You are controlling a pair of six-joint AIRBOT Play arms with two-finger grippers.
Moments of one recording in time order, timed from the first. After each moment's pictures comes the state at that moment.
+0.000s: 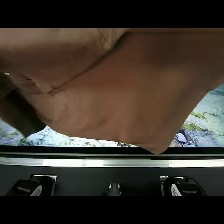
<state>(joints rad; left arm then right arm) -0.20 -0.61 1.55 1.42 -0.94 -1.68 -0.08 -0.74 1.82 -1.45 1.28 0.92</state>
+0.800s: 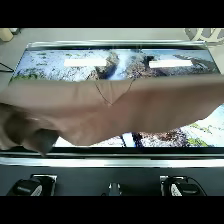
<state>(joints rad) -0.20 -0.54 1.38 1.43 -1.33 -1.72 -0.08 -0.80 1.77 -1.52 1.61 0.96</state>
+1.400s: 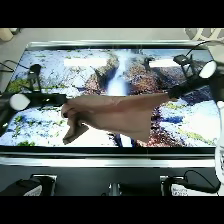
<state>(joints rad) -0.19 -1.14 1.06 1.39 -0.86 -1.75 -0.08 -1.47 1.47 -1.43 1.24 1.09</state>
